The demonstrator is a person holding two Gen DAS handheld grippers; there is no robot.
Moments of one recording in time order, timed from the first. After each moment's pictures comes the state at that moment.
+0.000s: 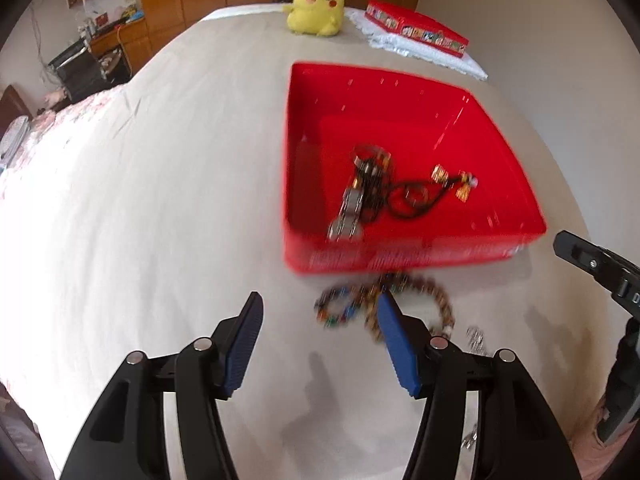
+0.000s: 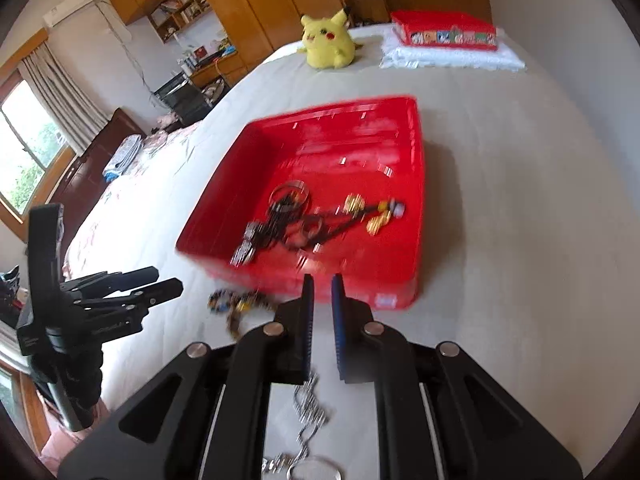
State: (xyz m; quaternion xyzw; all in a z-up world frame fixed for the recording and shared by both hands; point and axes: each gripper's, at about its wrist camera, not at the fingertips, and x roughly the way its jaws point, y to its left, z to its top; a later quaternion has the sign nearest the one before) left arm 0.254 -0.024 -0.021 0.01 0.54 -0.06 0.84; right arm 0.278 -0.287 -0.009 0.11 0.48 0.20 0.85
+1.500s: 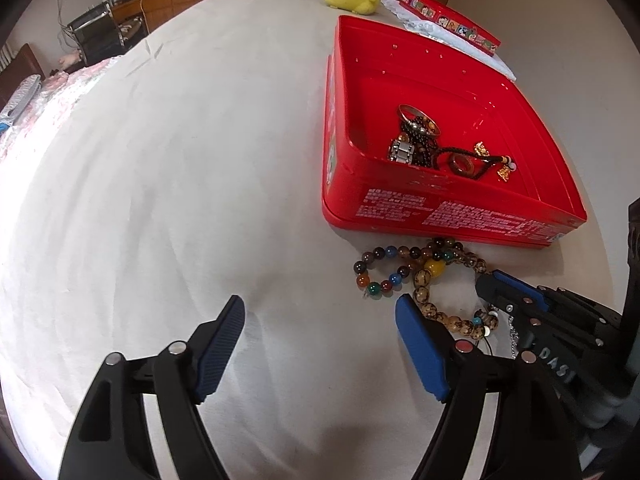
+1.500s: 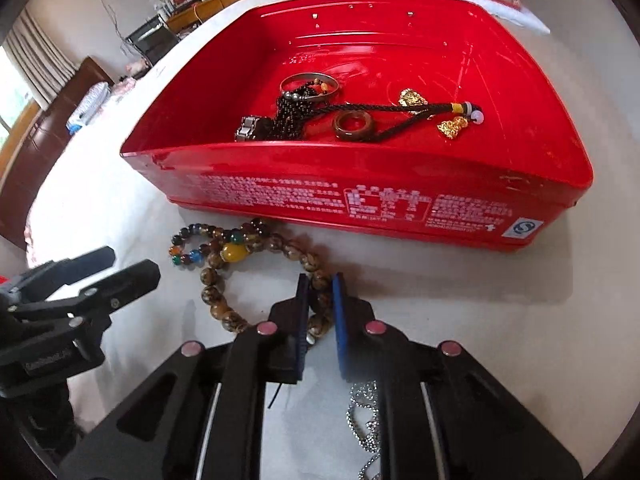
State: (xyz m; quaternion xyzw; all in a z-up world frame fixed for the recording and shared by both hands) left arm 0.247 0.000 -0.071 -0.04 0.55 -0.03 0.84; right arm 0.288 -0.203 -0.088 0.08 0.55 0.16 0.82
